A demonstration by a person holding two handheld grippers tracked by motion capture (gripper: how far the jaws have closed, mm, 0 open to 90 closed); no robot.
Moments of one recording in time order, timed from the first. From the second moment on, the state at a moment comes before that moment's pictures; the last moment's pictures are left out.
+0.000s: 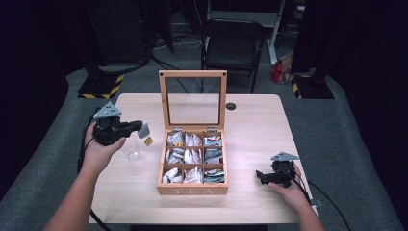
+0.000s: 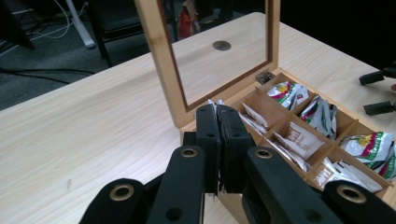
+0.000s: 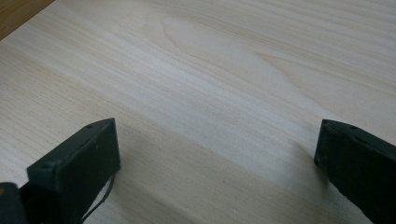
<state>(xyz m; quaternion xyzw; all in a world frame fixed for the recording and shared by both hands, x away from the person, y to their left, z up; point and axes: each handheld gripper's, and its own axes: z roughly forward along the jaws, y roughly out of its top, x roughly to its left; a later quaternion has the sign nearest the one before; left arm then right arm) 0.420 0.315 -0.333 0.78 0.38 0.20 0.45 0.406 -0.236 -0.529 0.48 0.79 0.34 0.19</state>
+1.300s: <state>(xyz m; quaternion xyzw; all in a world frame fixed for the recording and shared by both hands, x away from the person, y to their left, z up) 0.436 0.367 -0.362 0.75 0.46 0.22 0.42 0.406 -0.236 -0.529 0.48 0.79 0.34 0.19</state>
